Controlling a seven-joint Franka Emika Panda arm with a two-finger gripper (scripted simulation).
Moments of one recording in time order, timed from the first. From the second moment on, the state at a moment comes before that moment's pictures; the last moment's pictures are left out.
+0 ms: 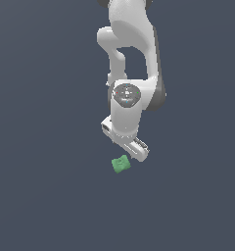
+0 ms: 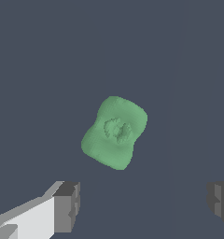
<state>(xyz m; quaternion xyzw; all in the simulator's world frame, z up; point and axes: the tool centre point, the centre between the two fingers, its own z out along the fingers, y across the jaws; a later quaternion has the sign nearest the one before) 0.045 0.024 0.126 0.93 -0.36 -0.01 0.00</state>
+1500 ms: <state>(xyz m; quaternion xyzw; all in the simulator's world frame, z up) 0.076 0.017 0.097 0.82 -0.57 0.00 0.00</state>
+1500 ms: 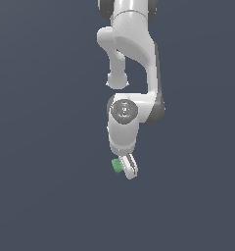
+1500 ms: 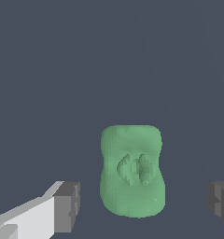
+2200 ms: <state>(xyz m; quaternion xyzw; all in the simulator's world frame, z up) 0.076 0.017 0.050 0.82 -0.57 0.00 0.00</state>
